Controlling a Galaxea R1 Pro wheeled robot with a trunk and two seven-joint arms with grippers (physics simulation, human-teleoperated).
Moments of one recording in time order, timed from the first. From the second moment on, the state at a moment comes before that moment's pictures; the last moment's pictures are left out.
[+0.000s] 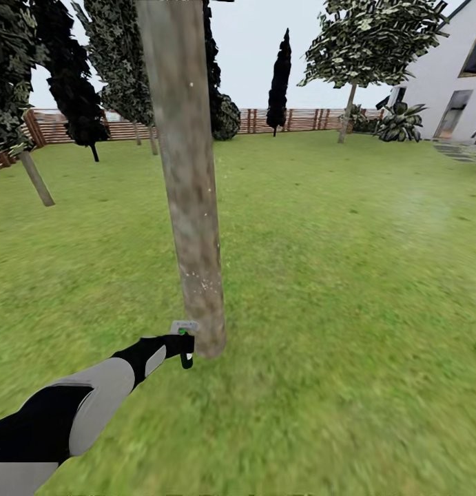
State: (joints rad) left arm -1.05 -0.03 -0.01 -0.03 0.01 0.12 -0.23; right arm -0.32 -0.04 0.59 0.01 -0.36 -0.23 -0.05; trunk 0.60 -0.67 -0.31
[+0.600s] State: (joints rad) left arm -1.05 -0.05 -0.01 -0.60 0.08 0.60 -0.23; right arm -0.32 -0.05 0.58 0.01 -0.36 -0.23 -0.06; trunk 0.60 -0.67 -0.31
